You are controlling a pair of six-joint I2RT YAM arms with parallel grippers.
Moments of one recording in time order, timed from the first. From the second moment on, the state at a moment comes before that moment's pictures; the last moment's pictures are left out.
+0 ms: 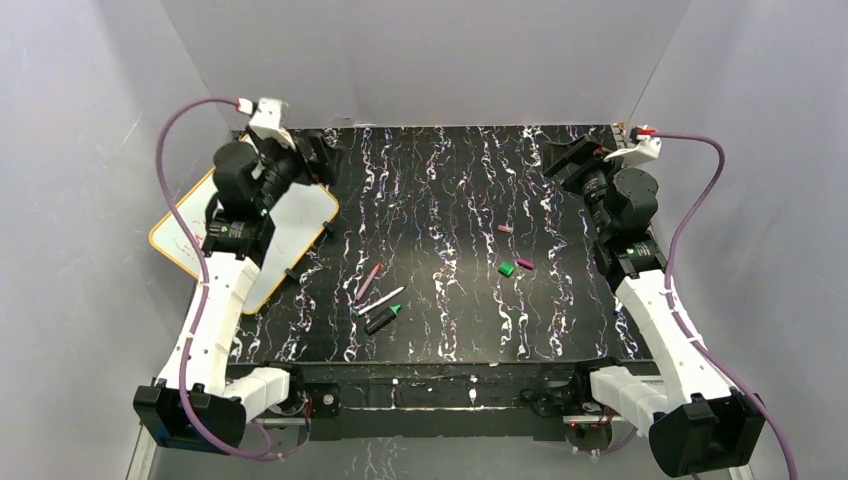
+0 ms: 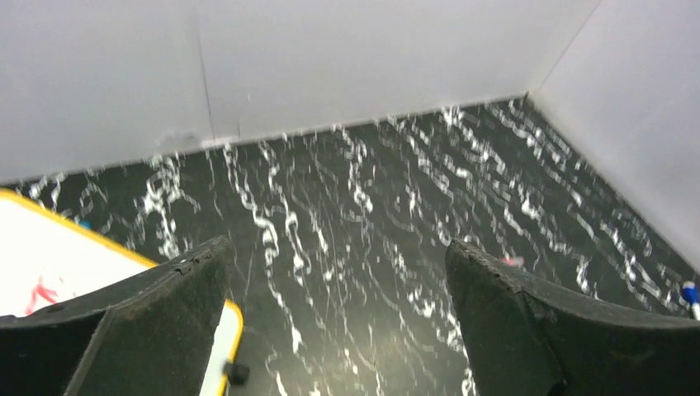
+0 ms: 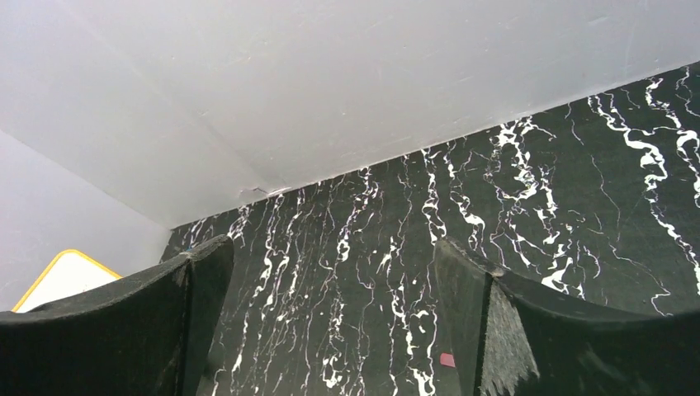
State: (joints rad) left arm -0.10 1.12 1.23 -0.14 0.31 -0.15; right arm 0.20 0.99 0.91 0.12 0.04 0.55
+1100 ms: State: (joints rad) left arm -0.63 1.35 0.91 -0.59 0.04 -0.17; right arm 0.20 1.03 0.84 0.17 -0.15 0.54
